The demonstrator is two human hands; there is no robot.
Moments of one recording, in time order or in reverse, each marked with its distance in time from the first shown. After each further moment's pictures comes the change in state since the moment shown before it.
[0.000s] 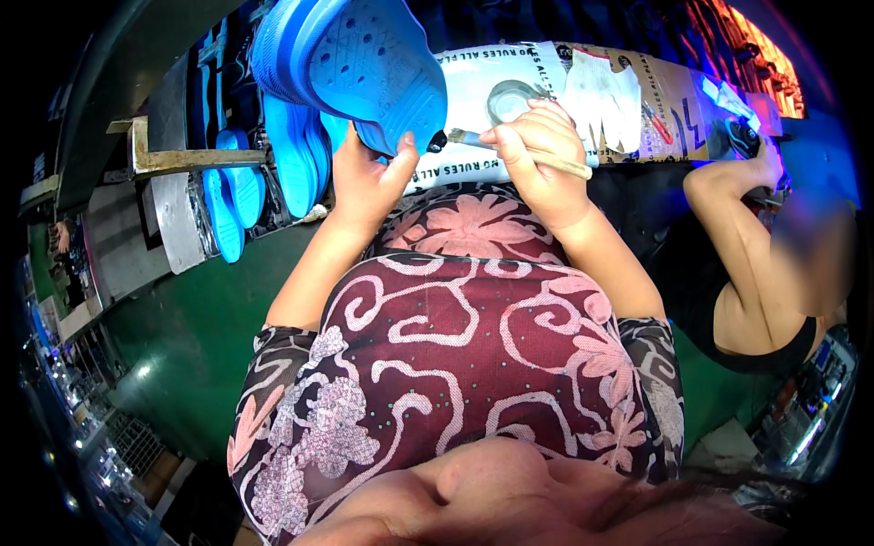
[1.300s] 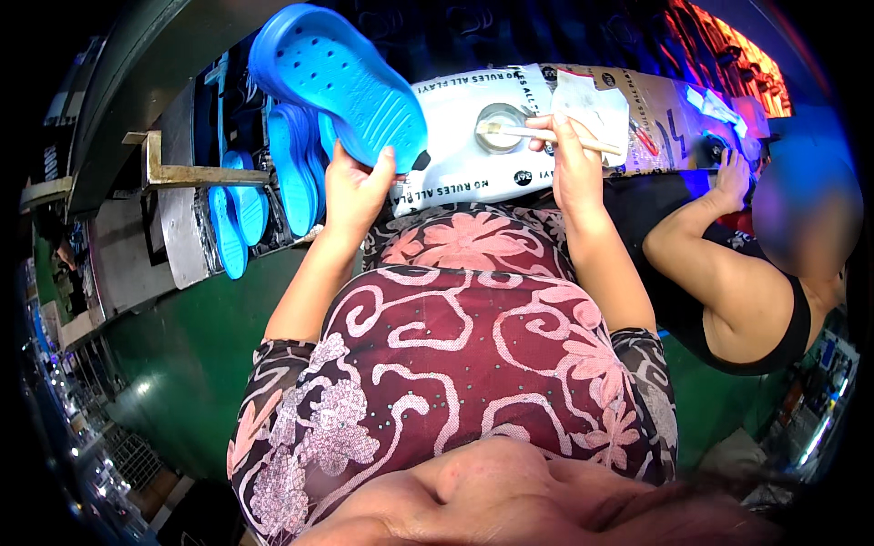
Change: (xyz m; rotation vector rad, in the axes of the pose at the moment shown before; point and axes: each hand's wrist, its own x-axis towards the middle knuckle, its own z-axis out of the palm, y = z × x) left_hand 0.009 -0.004 -0.012 -0.179 -0.064 -0.257; right_hand -0.014 0.027 -0.020 0.612 0.297 0.677
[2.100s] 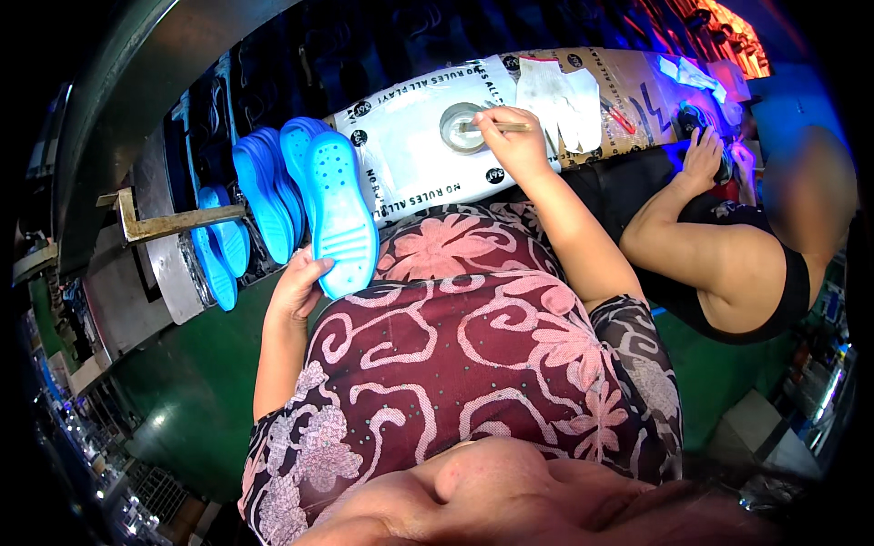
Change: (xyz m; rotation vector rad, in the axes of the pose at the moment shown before) left_hand -0.060 -0.026 -0.081 -0.471 -0.334 -0.794; right_hand 0.042 0.073 -0.027 -0.739 -0.095 -0.376
